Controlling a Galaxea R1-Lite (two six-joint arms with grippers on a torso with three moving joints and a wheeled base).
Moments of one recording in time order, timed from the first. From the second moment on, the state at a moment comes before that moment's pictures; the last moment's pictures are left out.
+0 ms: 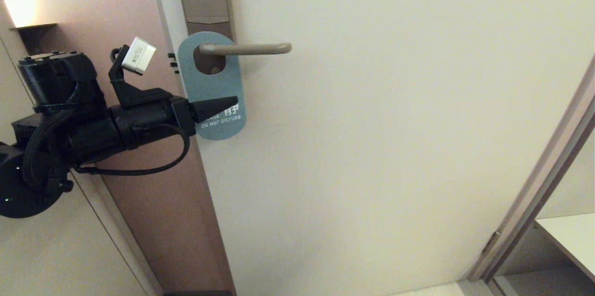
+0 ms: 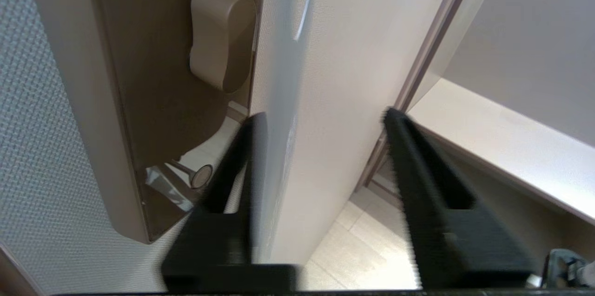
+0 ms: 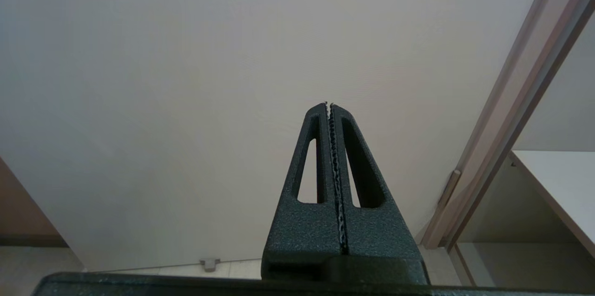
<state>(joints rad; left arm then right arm) -0.21 1.65 -0.88 -0.76 -0.67 -0.22 0.00 0.00 0.00 0.00 0.00 0.01</state>
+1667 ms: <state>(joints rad) -0.33 1.64 -0.92 -0.75 -0.51 -0.21 0.00 0.00 0.00 0.00 0.00 0.01</state>
